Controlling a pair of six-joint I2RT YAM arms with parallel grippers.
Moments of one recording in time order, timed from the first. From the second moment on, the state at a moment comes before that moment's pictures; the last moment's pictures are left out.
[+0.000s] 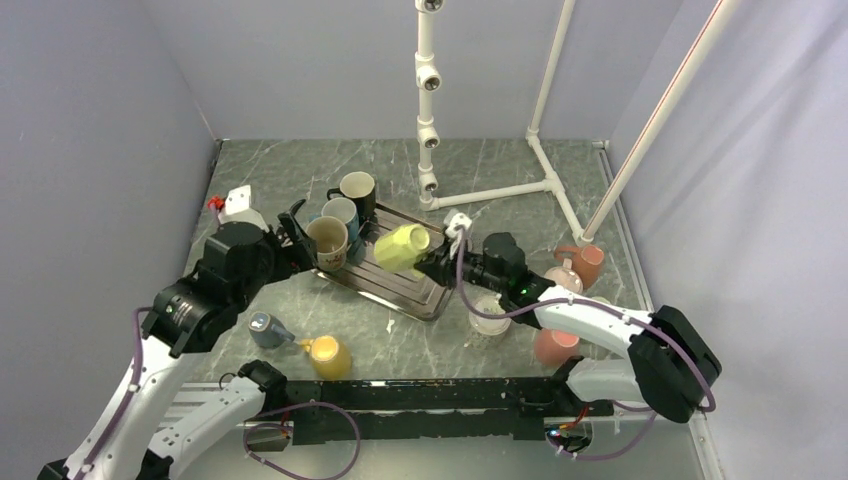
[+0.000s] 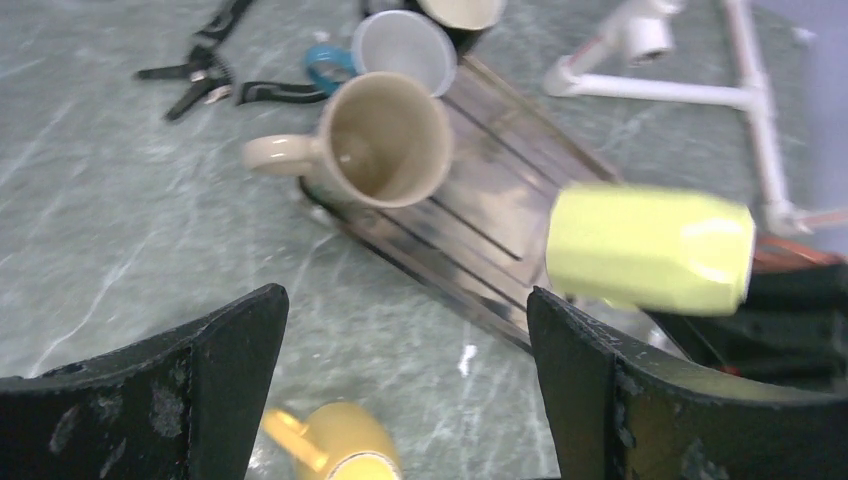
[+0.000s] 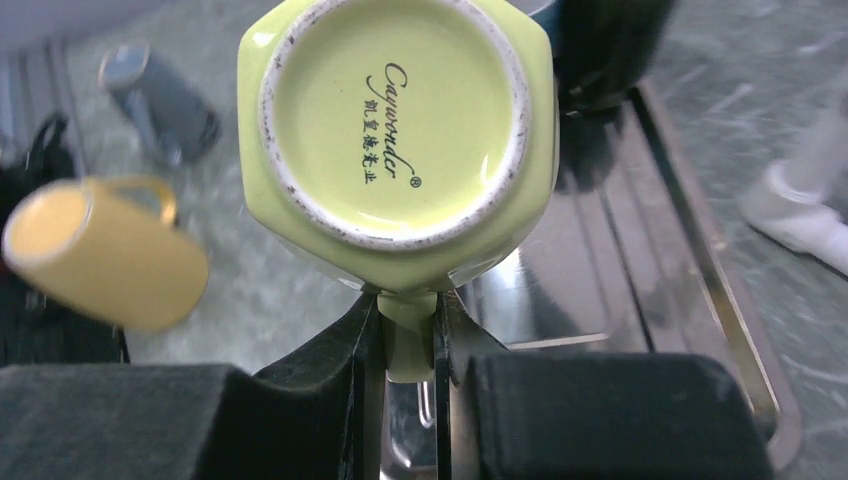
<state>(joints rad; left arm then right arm) -0.51 0.75 1.11 -0.93 -0.37 -0.64 0.78 1.25 0.58 0.43 -0.36 0.00</state>
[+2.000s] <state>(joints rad) -0.59 0.89 0.67 0.34 0.53 -0.95 0.78 1.40 0.55 1.39 -0.32 1.23</state>
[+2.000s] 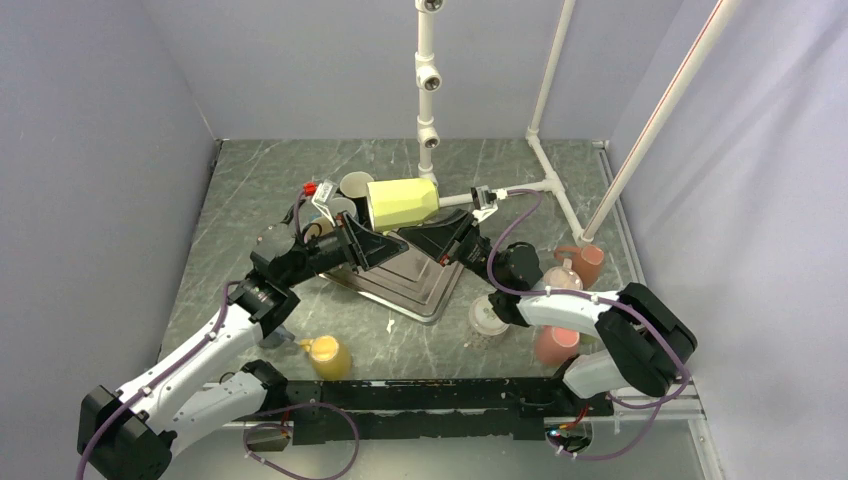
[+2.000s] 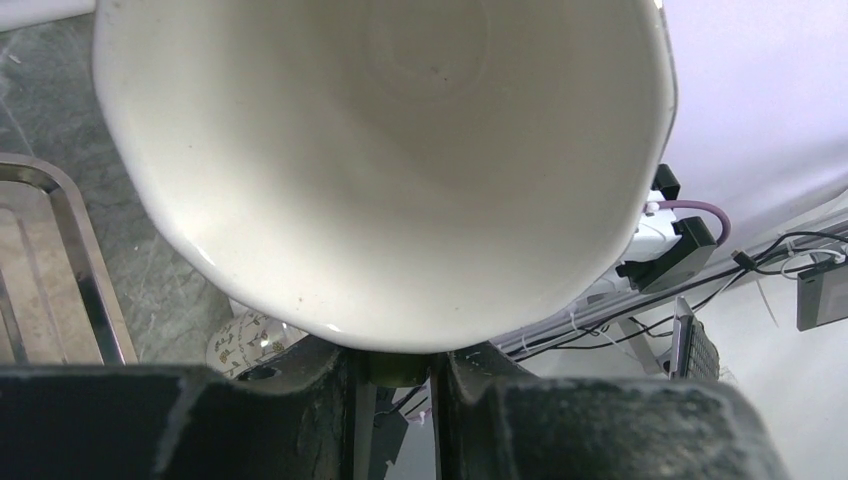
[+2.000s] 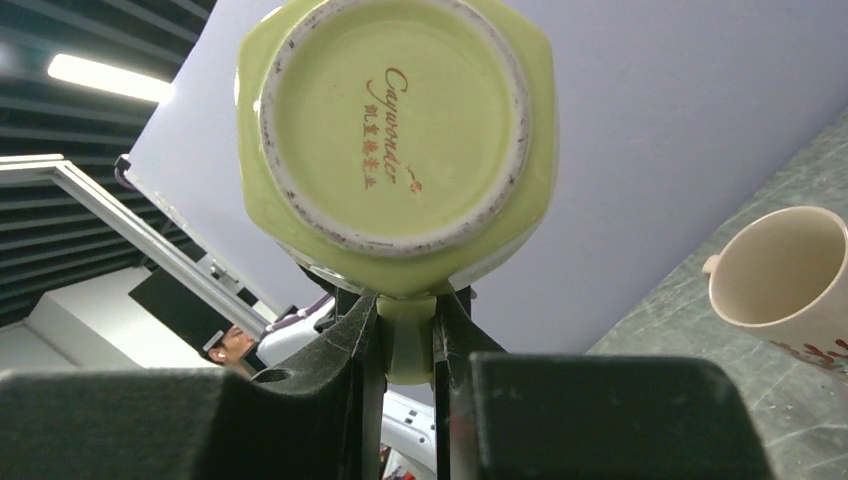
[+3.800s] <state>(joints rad) -0.61 1.25 1.21 -0.81 0.19 -0.38 0.66 1.05 0.54 0.50 0.12 0.81</state>
